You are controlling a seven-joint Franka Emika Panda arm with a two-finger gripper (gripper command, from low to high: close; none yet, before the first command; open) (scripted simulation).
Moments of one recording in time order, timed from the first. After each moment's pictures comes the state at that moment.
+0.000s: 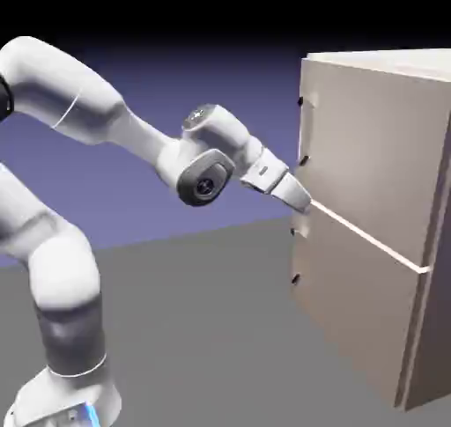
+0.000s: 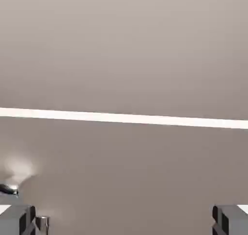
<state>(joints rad) -0.03 -0.59 0.05 -2.79 0.12 3.03 0.66</state>
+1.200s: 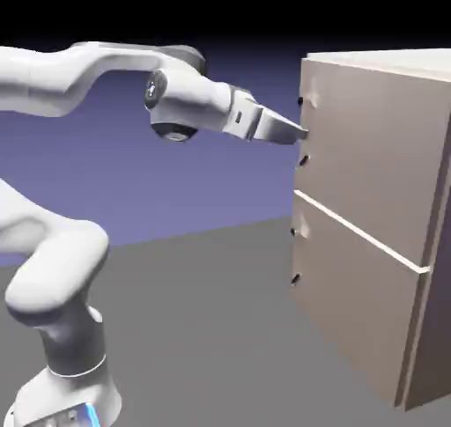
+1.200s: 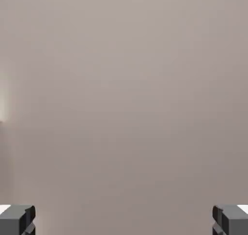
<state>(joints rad) -0.54 -0.86 0.66 -2.56 1.68 2.96 -0.38</state>
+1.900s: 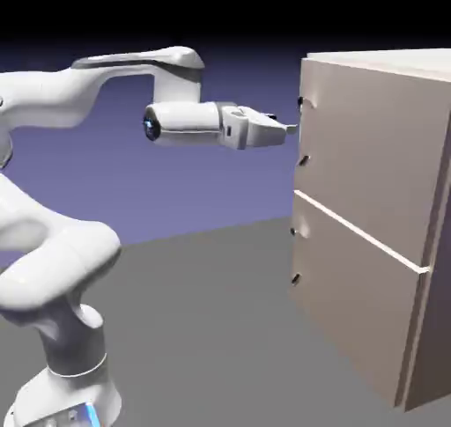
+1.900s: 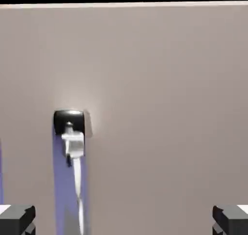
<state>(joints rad) -0.84 -1.02 1.02 -2.42 2.60 2.93 -0.99</state>
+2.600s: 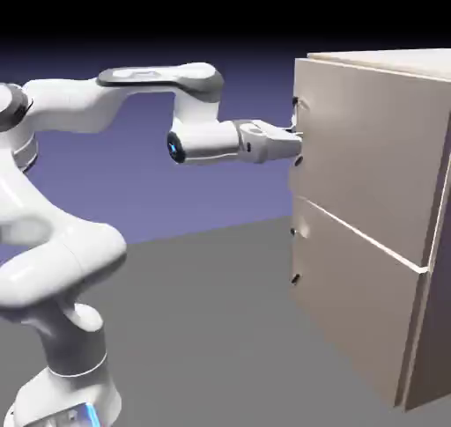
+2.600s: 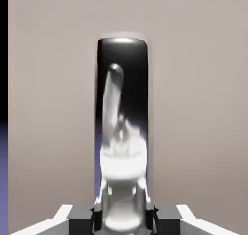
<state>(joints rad) -0.89 -1.00 1.07 -2.44 2.79 2.75 -1.20</state>
